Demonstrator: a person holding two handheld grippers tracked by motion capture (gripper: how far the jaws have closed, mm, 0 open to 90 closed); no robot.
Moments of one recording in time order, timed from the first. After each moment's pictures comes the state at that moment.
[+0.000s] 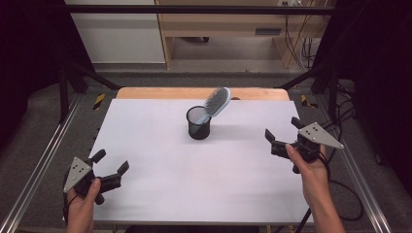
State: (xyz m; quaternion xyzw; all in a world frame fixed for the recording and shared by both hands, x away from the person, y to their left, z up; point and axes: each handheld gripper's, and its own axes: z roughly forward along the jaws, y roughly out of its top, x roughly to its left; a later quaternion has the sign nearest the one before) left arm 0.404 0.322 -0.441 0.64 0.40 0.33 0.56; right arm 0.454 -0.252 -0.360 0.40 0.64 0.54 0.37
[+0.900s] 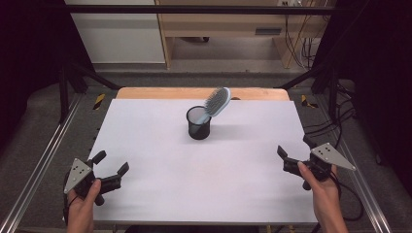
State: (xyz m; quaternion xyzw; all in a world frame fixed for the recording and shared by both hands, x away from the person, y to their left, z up) left arm 0.404 0.323 -0.445 0.64 0.40 0.33 0.57; right arm 0.426 -0.287 -0.404 0.43 0.63 0.53 0.37
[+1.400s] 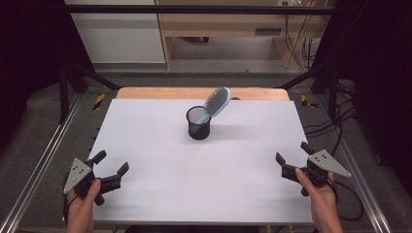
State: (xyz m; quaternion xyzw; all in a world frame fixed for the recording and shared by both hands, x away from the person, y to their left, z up) left arm 0.405 0.324 -0.445 0.64 0.40 0.33 0.57; right arm 0.420 -0.287 -0.427 0.43 0.64 0.52 0.36
